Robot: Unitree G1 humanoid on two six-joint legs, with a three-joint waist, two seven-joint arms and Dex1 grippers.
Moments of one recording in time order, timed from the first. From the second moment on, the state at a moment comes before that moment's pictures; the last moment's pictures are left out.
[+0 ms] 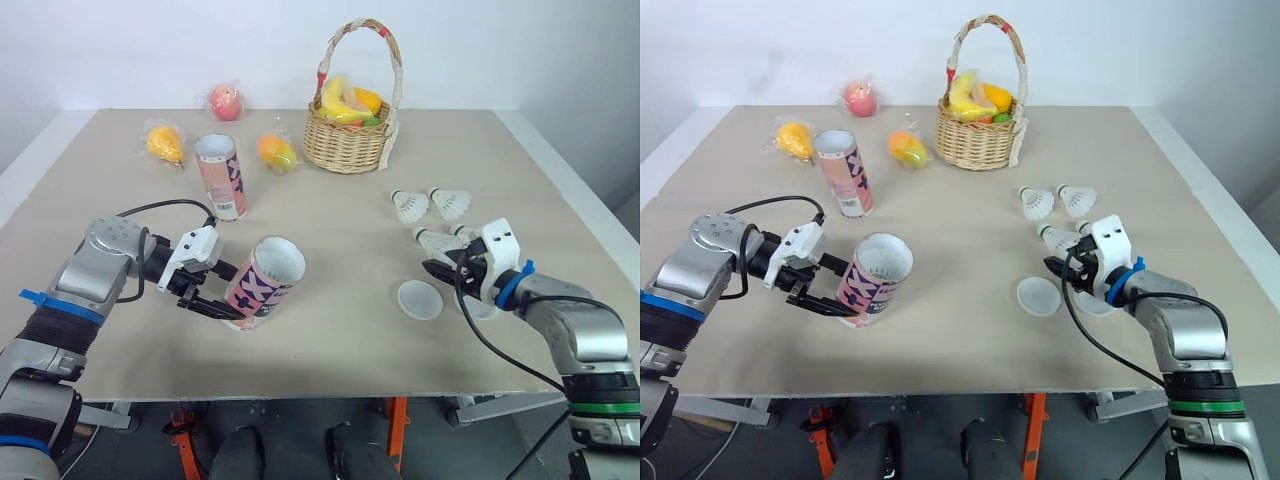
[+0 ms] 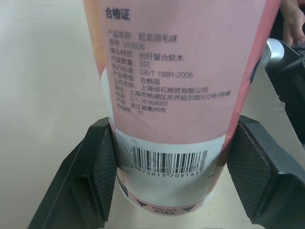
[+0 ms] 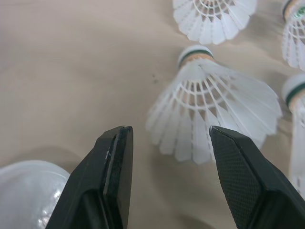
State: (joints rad) left arm -0.70 0.82 -0.27 0.30 -0.33 0.16 -1.62; right arm -0.37 -0.70 -0.10 0.02 0.37 0.65 0.62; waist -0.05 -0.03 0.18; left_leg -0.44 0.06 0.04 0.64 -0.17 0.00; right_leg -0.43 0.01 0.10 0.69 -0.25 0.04
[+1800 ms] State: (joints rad) left arm -0.70 0.80 -0.26 0.31 -0.32 0.17 -1.62; right arm -0.86 -0.70 0.33 -0.27 0.33 0.44 1.23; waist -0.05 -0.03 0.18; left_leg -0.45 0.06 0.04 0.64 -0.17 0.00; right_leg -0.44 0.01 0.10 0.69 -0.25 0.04
